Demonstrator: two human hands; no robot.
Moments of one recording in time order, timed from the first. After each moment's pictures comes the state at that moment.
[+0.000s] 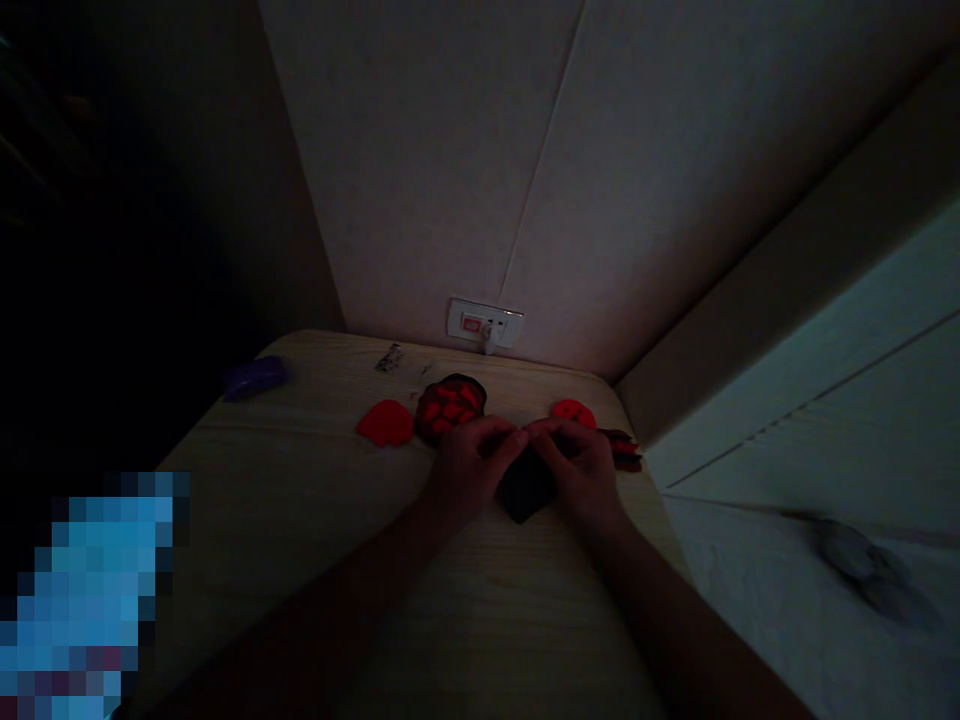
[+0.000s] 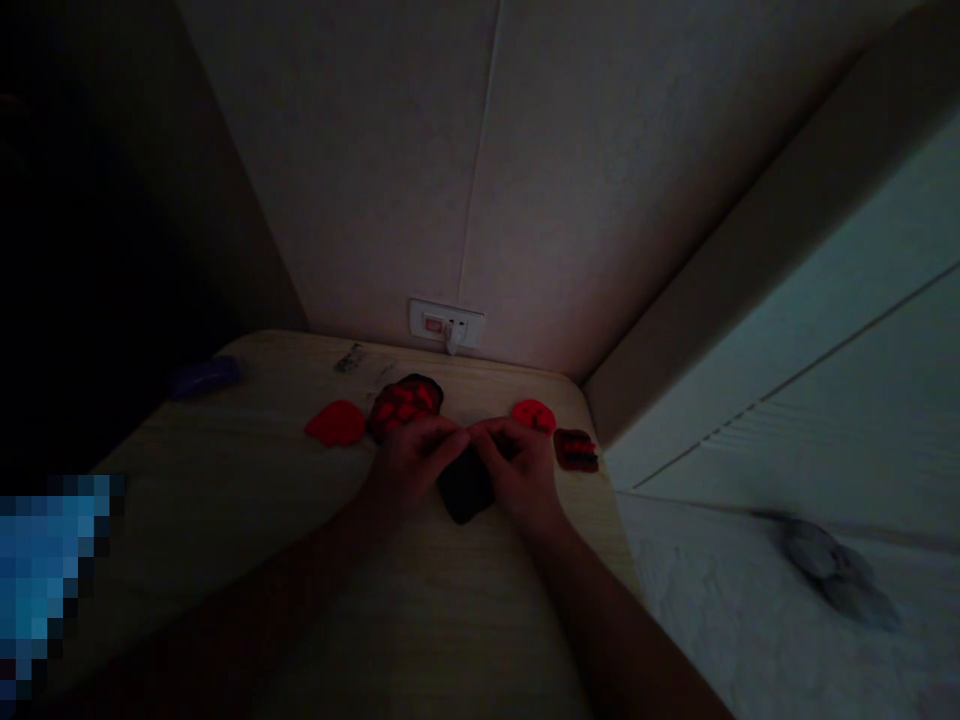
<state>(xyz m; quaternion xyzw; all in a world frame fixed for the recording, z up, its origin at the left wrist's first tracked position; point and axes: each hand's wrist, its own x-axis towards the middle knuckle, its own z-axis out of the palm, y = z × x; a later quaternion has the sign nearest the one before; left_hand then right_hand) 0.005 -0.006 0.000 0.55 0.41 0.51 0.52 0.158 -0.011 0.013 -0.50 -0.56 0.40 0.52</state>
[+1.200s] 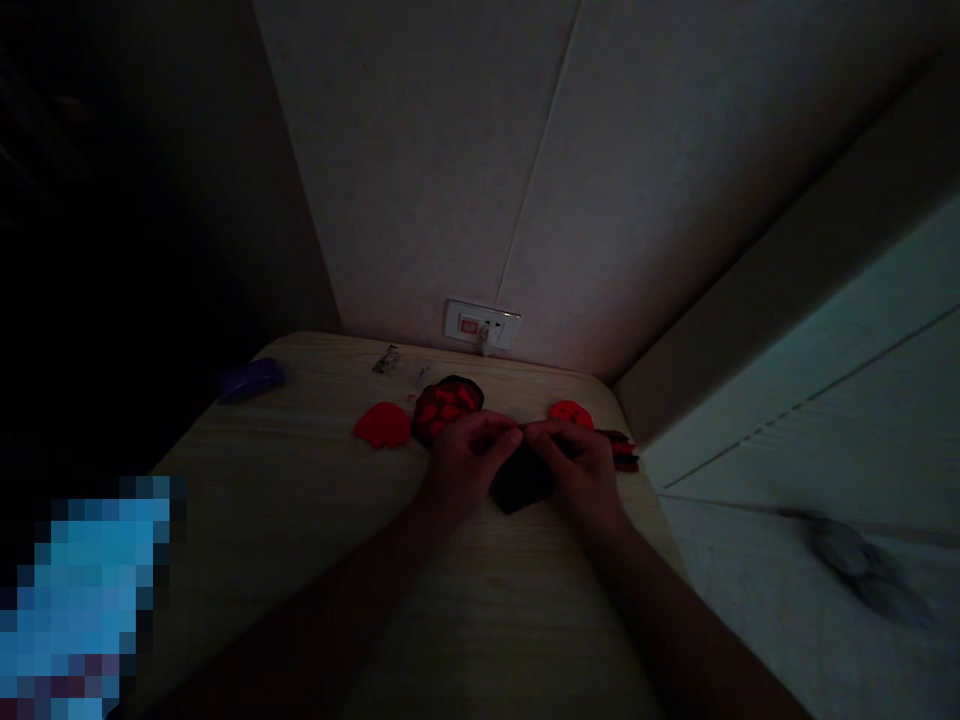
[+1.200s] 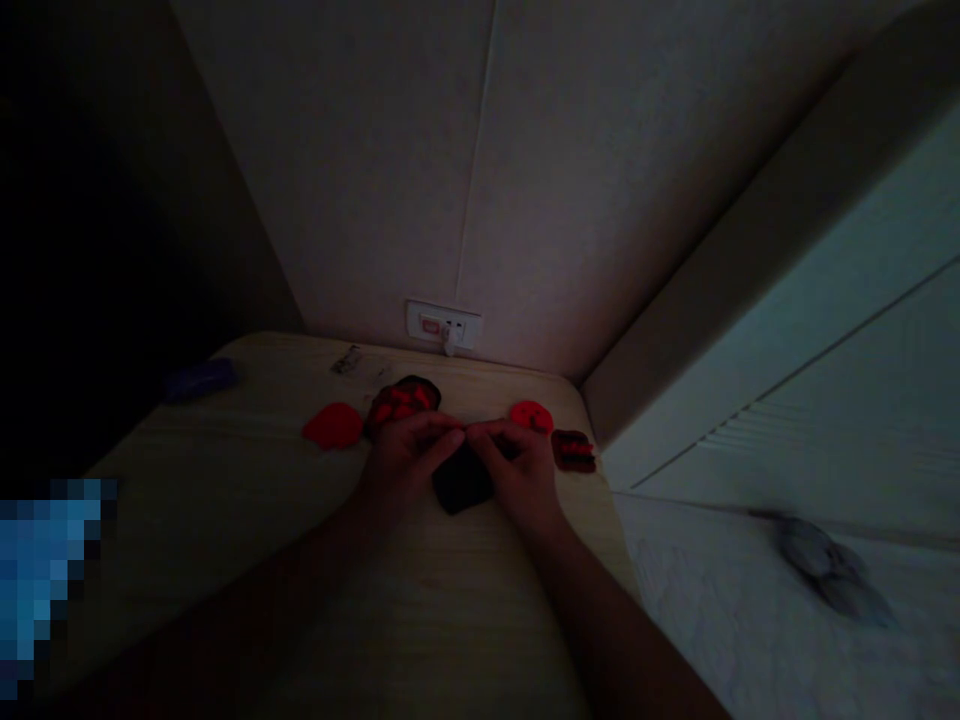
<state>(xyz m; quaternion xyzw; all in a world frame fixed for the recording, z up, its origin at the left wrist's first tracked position) 0.004 -0.003 0.003 0.50 0.40 0.54 0.54 0.160 -0.012 0.012 -0.49 -0.54 0.42 0.54</state>
